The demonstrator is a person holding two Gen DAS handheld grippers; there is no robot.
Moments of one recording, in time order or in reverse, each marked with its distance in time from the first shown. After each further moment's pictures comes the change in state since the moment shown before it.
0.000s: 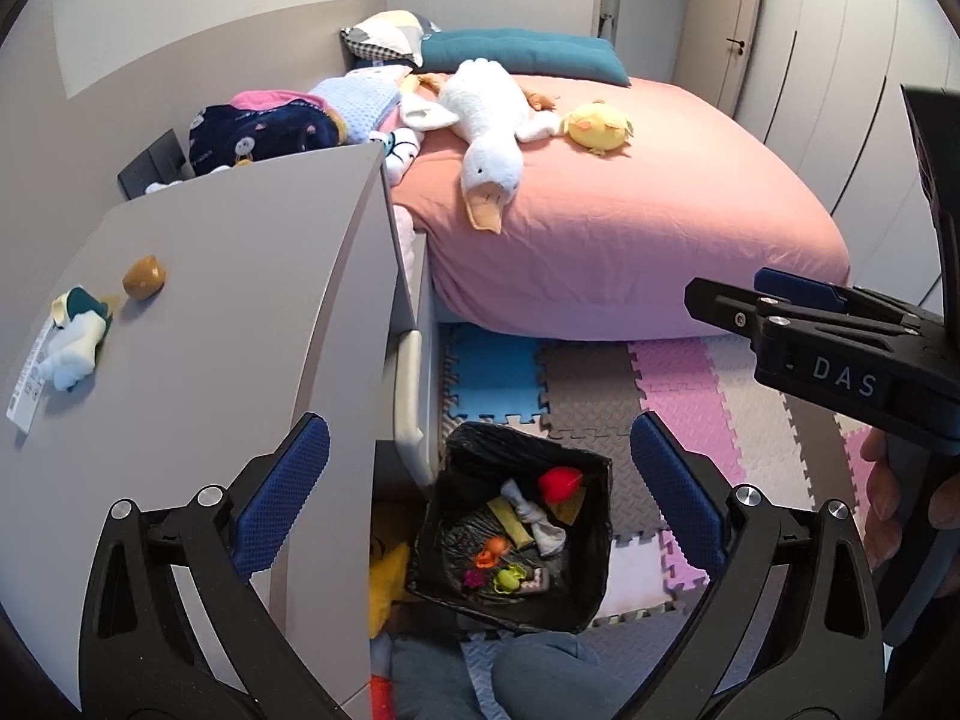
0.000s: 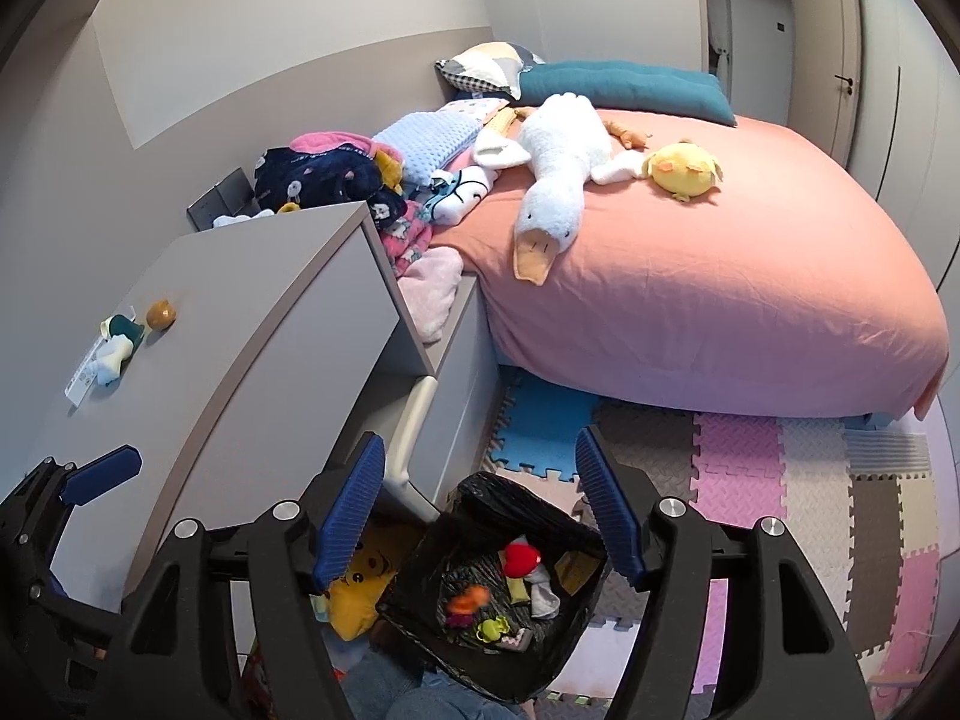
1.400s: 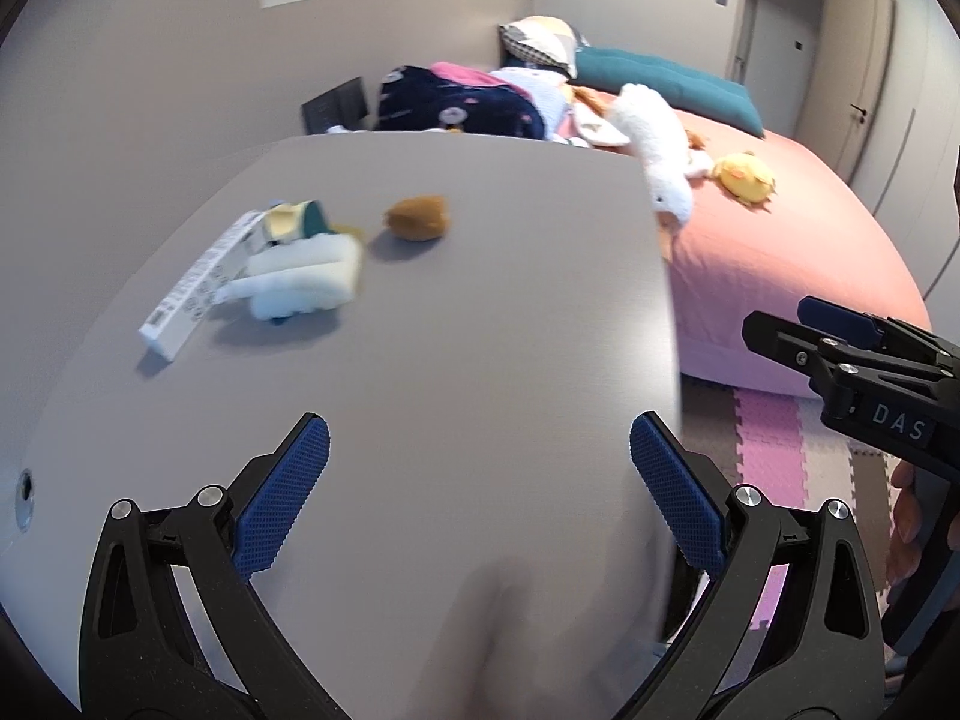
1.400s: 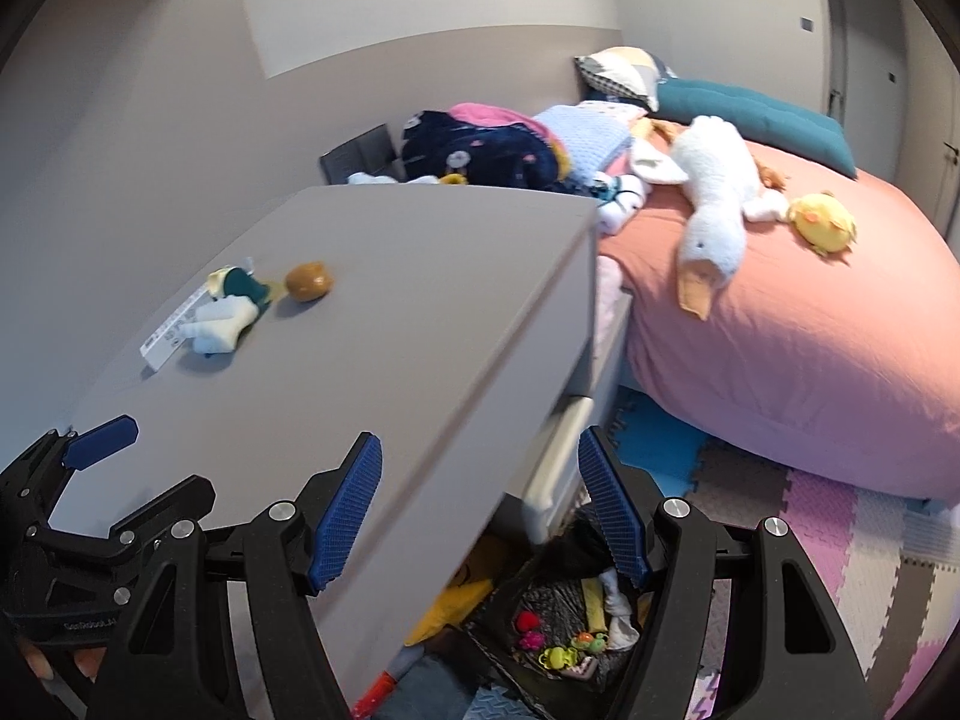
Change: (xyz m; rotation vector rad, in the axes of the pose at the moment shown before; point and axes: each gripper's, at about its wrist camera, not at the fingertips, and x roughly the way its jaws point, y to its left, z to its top) left arm -0.033 0.173 -0.030 -0.215 -0.021 0.215; right arm 0.044 0.161 0.016 -0.187 0.020 0.189
